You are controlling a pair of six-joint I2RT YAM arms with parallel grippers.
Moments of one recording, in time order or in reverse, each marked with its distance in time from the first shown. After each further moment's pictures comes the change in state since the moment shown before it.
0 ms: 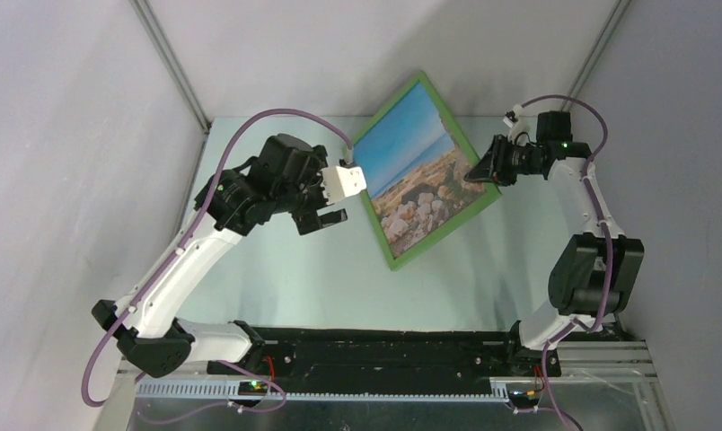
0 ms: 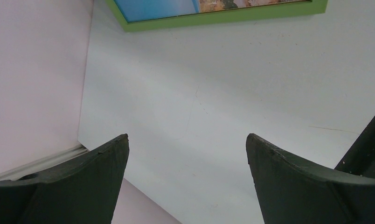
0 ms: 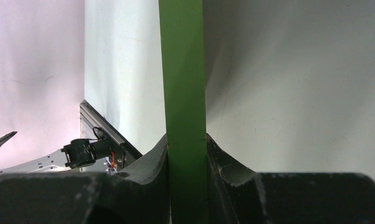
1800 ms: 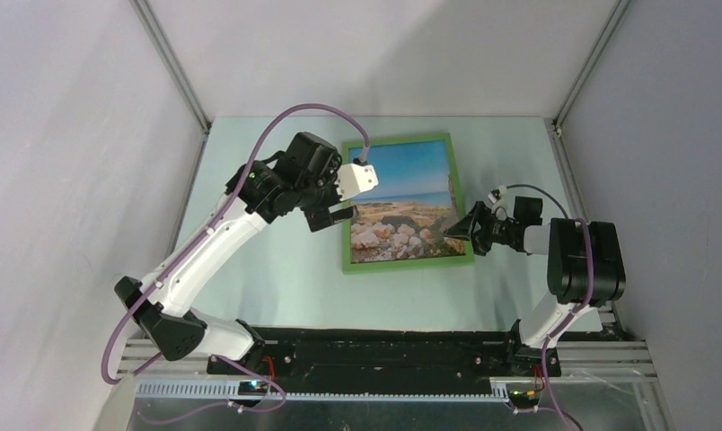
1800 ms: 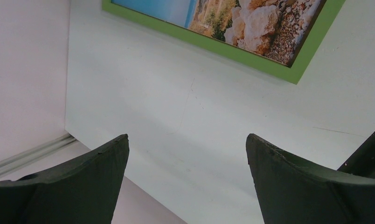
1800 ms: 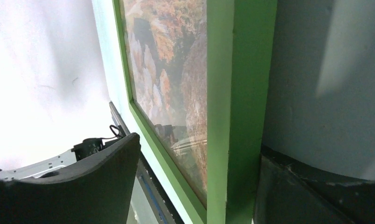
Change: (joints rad) left arm 0.000 0.108 -0.018 0.027 -0.058 -0.035; right arm -0.031 0.089 -0.845 0.968 -0.178 0.338
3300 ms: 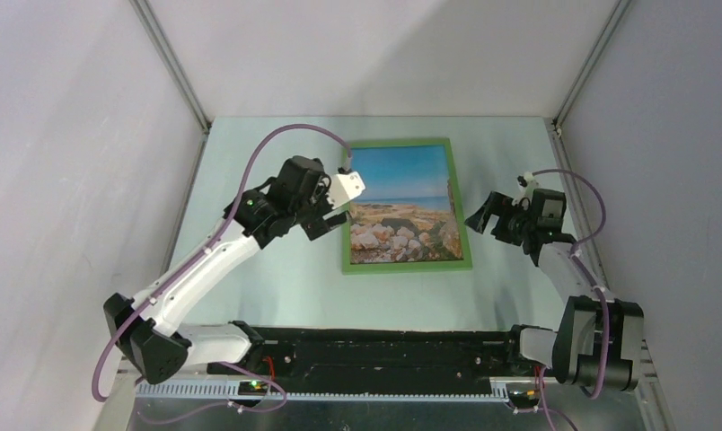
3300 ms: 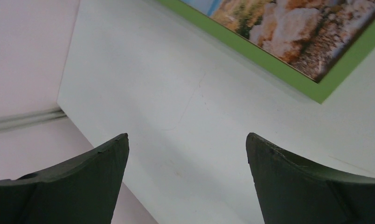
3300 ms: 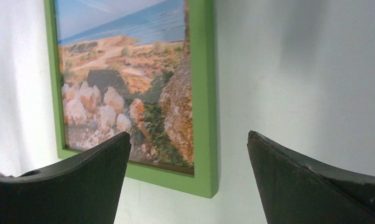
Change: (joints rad) left arm 0.024 -0.129 -0.312 0.258 -0.084 -0.077; right arm 0.008 -0.489 -0.005 -0.298 0.490 -0.177
